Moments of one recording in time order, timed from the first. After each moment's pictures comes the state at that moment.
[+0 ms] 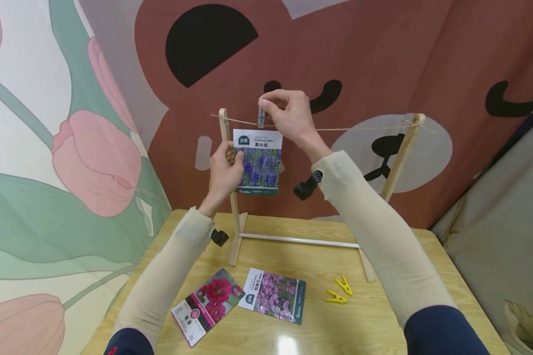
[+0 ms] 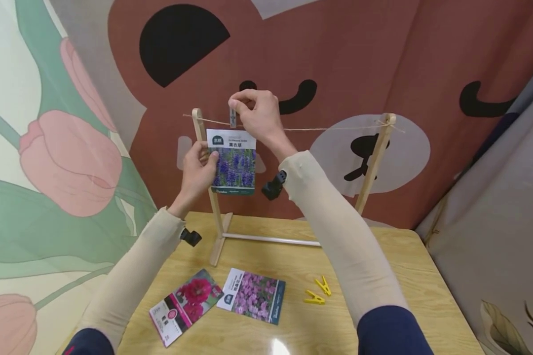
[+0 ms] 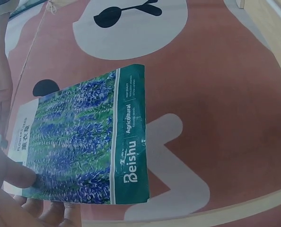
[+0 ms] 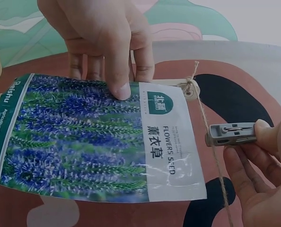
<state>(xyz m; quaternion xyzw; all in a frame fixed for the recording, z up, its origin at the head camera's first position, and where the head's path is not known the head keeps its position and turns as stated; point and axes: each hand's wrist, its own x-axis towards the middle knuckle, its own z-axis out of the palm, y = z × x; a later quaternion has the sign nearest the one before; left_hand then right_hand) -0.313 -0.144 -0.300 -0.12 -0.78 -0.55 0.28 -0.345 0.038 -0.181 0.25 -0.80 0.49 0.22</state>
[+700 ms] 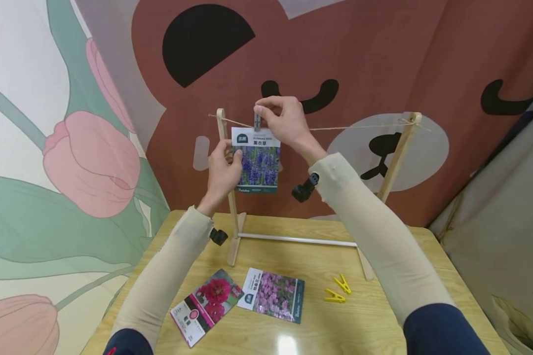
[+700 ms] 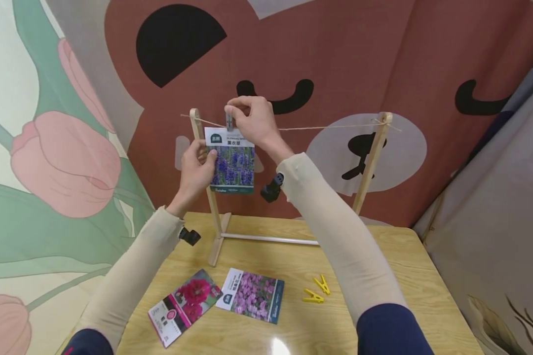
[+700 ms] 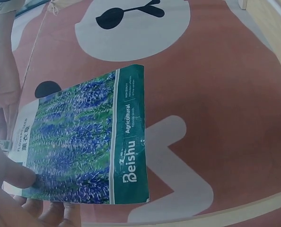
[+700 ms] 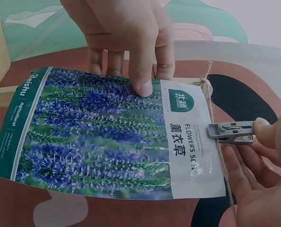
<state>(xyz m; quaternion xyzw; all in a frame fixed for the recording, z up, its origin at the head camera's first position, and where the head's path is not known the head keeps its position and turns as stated) -0.312 -0.145 -0.297 -0.12 -0.78 -0.55 0.28 -0.347 0.034 -0.188 0.26 -0.81 0.50 0.17</state>
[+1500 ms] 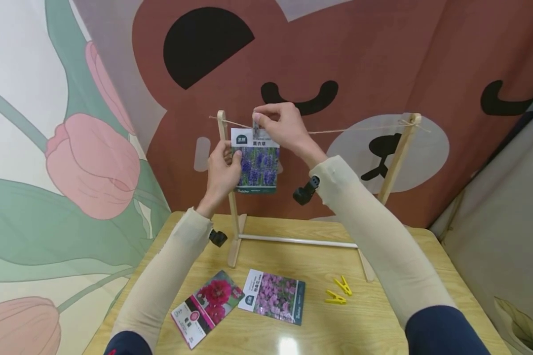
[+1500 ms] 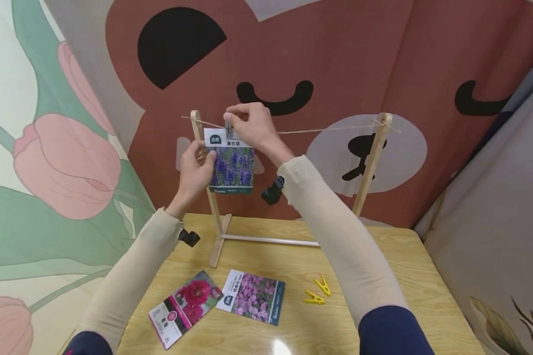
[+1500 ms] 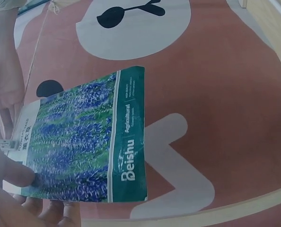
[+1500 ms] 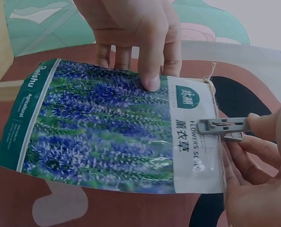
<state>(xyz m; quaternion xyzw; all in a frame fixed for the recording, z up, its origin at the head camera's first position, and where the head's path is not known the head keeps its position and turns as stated) -0.311 -0.151 -0.298 -0.12 -0.78 -0.54 0.28 -0.346 0.033 -0.195 0.27 -0.83 0.48 0.13</state>
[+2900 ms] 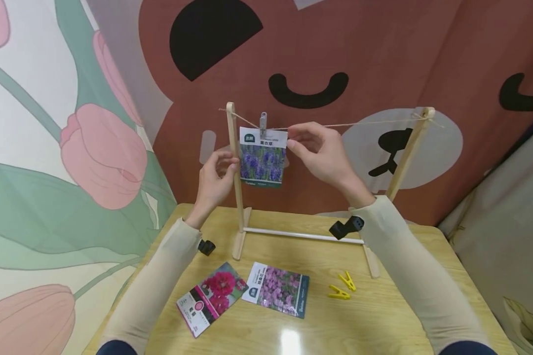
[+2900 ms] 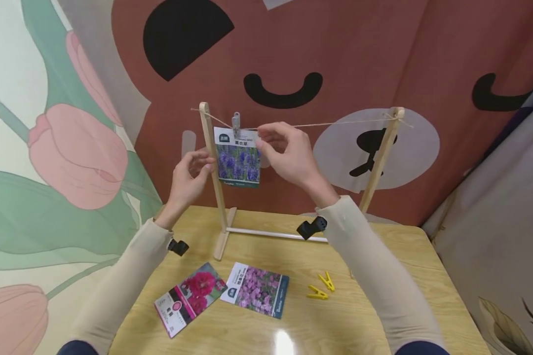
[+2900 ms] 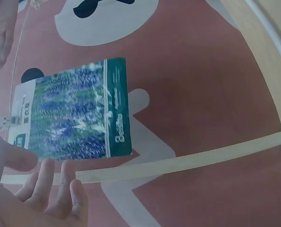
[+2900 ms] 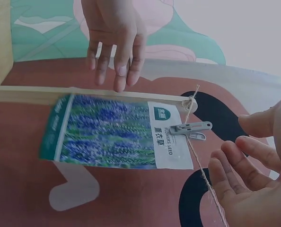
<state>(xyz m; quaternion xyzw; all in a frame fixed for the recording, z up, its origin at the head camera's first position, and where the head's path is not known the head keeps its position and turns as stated) -0.294 -0.180 -0.324 -0.14 -0.79 -0.54 0.27 -0.288 0.097 -0.234 0.31 -0.78 0.51 0.18</state>
